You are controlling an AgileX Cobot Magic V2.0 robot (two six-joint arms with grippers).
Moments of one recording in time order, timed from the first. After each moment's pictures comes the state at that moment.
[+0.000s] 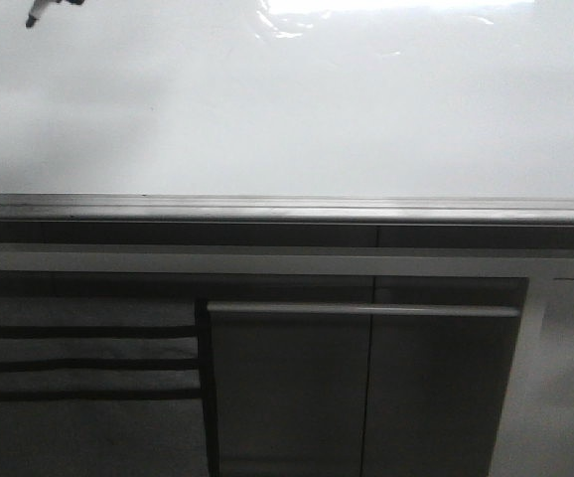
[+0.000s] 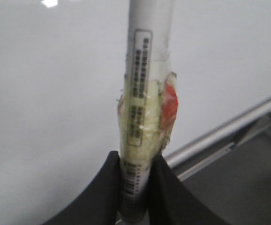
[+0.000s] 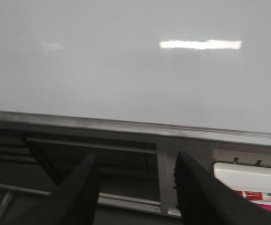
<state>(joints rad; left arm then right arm) -0.40 1.27 -1.13 -0.29 0.60 0.44 0.03 0.46 -0.64 0.27 0.66 -0.21</state>
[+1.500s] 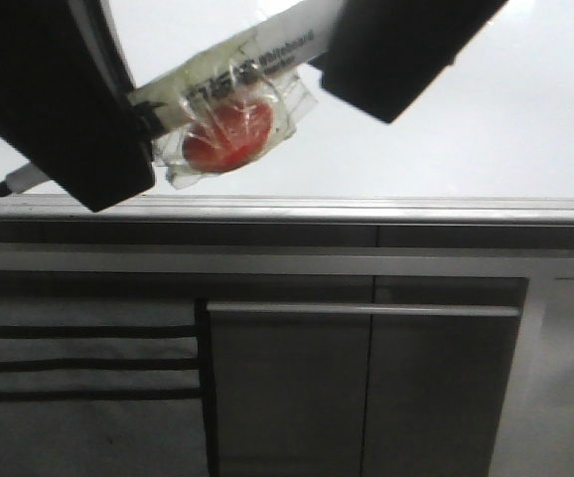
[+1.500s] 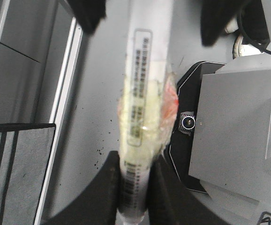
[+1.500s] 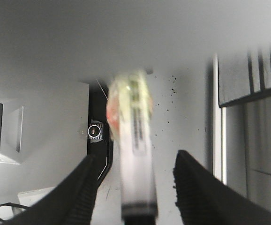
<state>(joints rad) -0.94 1.26 -1.13 -0.12 1.06 0.54 0.74 1.33 -1.28 0.38 1.17 -0.95</state>
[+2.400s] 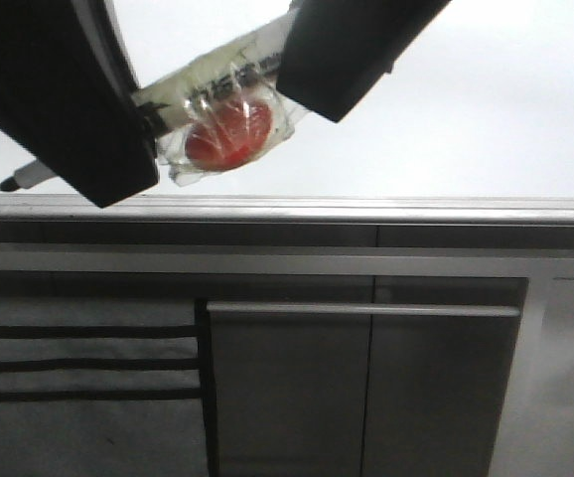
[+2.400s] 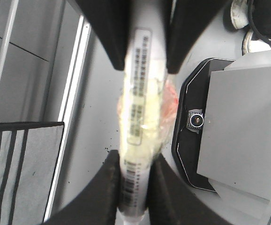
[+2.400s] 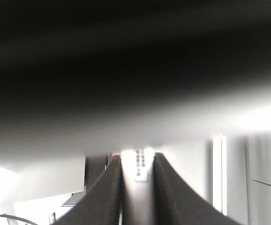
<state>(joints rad) -0.94 1.26 -1.13 -0.09 1.05 0.54 0.75 1.35 -1.28 0.39 1.14 -0.95</state>
